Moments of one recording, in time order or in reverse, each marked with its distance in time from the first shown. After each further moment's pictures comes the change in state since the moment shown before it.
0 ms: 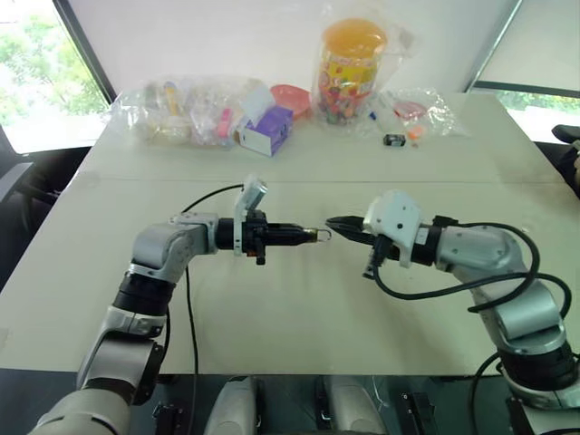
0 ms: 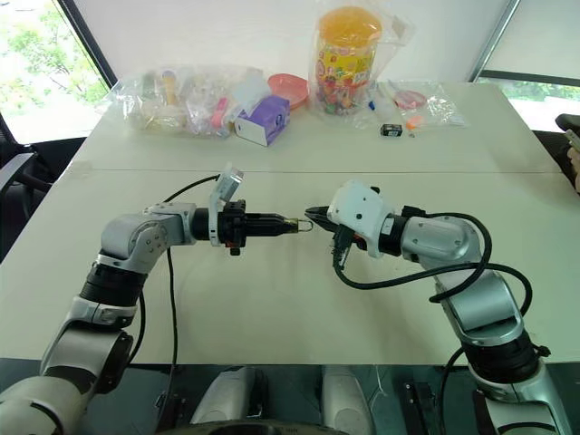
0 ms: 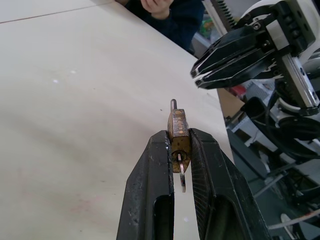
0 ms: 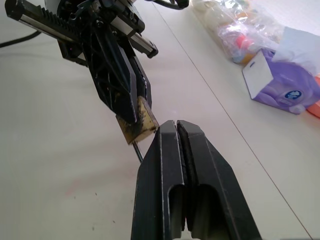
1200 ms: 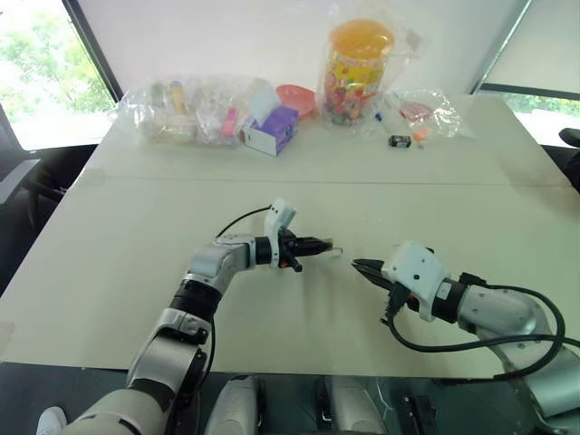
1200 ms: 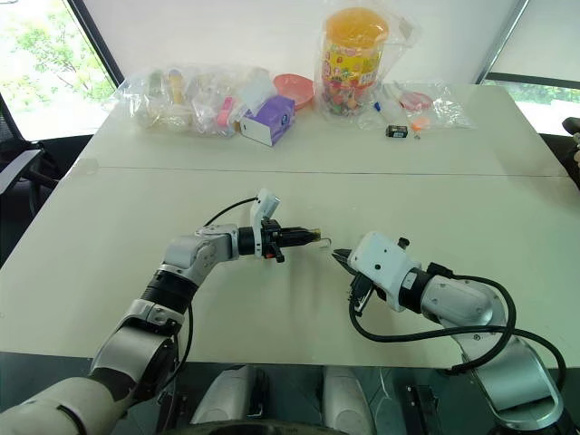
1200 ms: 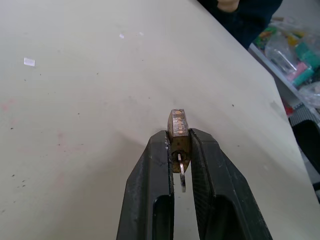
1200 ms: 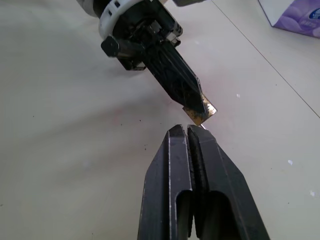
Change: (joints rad) left arm -0.015 -0.270 -0.045 0.406 0.234 -0.273 0.196; right arm 0.395 -0.071 -0.098 -0.257 -0.021 0.112 -0.172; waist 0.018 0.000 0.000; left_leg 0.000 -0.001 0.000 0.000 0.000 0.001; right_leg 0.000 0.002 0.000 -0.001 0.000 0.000
